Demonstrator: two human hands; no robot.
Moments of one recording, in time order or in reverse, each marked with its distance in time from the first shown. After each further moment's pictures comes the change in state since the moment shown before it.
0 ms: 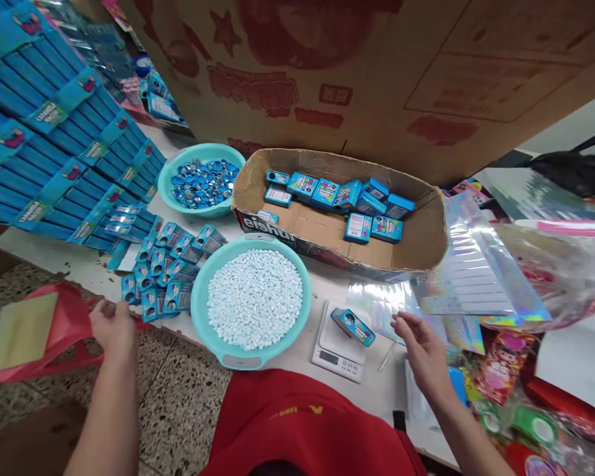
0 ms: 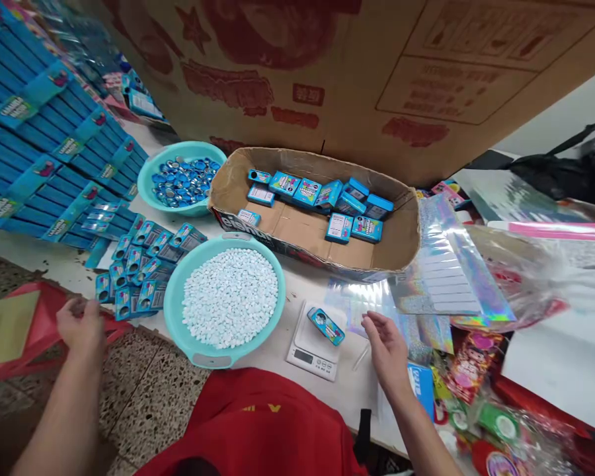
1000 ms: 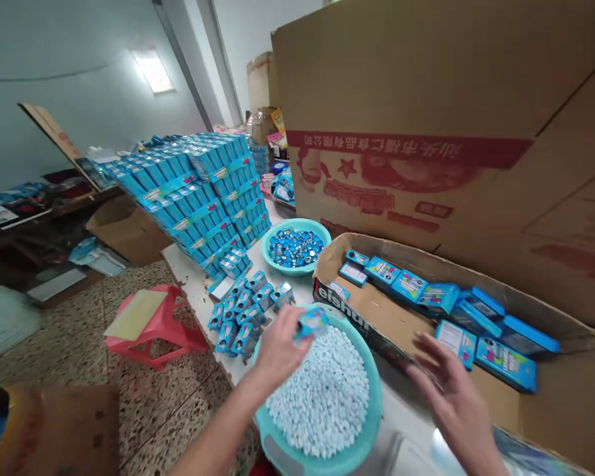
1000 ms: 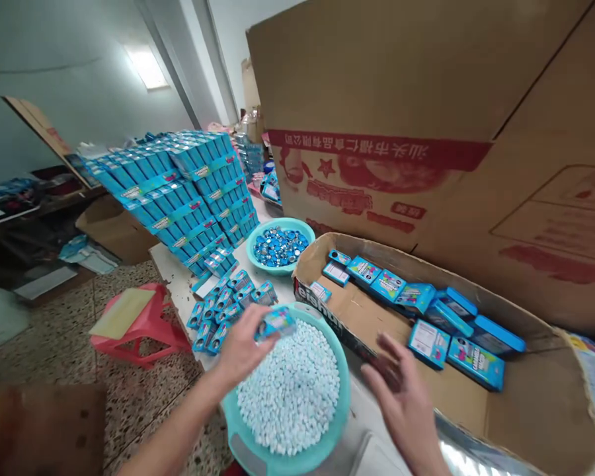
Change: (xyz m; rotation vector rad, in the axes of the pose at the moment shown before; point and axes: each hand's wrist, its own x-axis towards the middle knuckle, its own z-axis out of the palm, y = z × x) left_hand -0.107 0.212 -0.021 -0.048 -0.521 0.687; right_hand 0.041 -0.128 0.136 -0.072 -0.370 -0.654
